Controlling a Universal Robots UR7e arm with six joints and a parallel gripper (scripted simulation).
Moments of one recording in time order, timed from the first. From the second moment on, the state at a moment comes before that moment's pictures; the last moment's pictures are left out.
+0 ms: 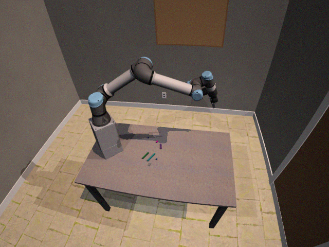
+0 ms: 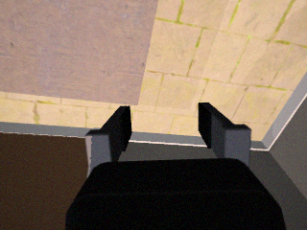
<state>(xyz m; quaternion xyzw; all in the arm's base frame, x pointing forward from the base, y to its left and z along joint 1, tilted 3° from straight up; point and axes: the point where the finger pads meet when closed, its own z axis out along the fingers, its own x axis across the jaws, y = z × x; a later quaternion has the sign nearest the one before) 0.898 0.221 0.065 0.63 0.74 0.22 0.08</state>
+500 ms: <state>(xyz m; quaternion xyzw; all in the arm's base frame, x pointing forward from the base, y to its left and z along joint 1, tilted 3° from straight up) 0.879 0.167 0.024 0.74 0.63 0.21 0.05</state>
